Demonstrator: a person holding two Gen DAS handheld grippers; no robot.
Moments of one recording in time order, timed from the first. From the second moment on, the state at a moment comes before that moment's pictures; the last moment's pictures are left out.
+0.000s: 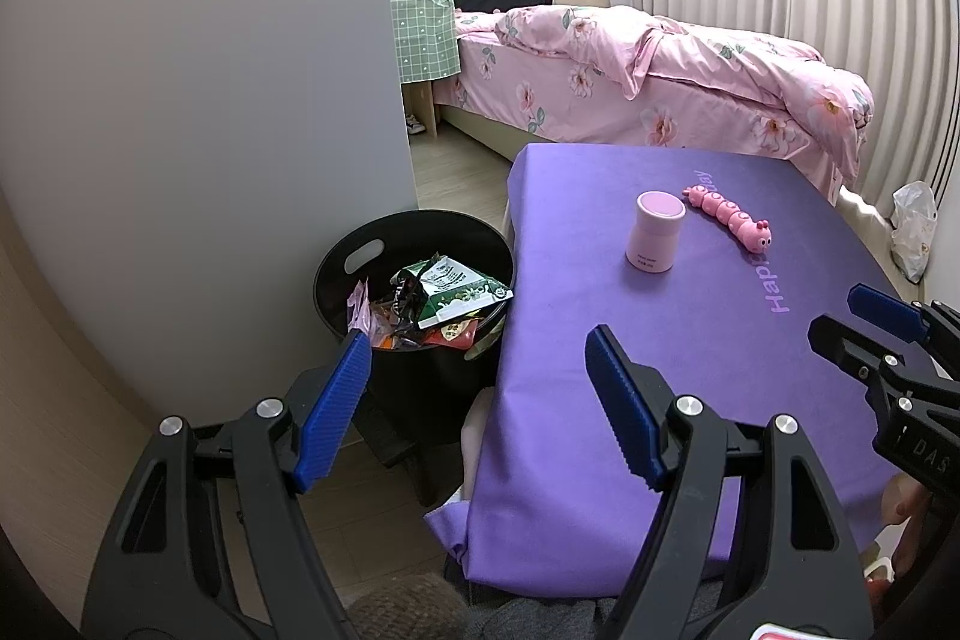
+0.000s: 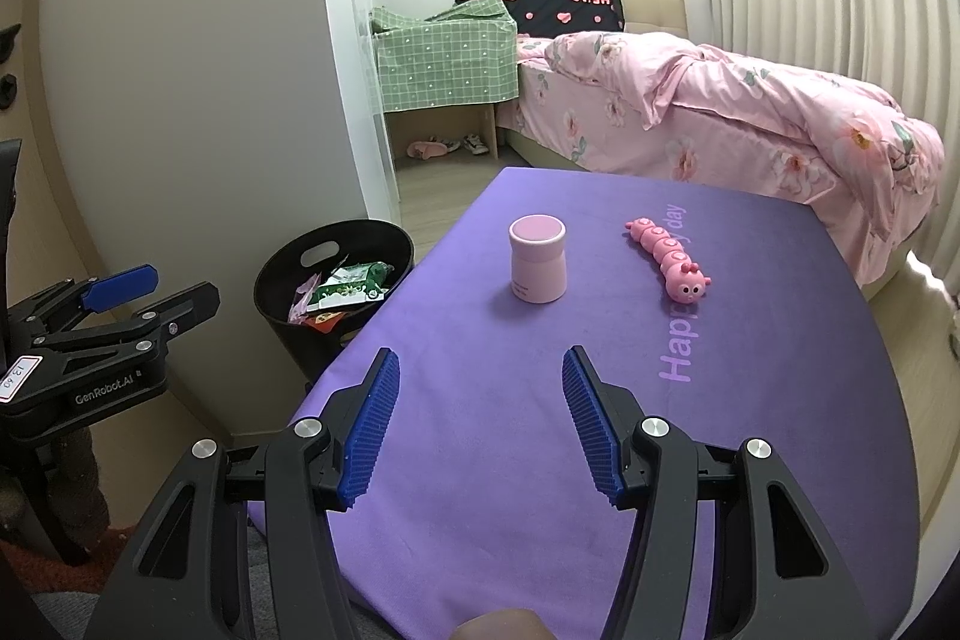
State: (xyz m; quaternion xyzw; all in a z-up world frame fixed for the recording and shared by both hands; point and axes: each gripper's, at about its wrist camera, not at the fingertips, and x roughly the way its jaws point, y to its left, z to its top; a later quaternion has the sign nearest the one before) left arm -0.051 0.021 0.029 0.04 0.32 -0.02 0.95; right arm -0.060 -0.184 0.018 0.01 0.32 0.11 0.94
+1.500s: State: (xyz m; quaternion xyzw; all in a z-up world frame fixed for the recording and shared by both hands) left arm -0.052 0.026 0.026 0.03 0.32 -0.03 0.95; right arm -0.060 -0.185 0.018 0.01 0.32 0.11 0.94
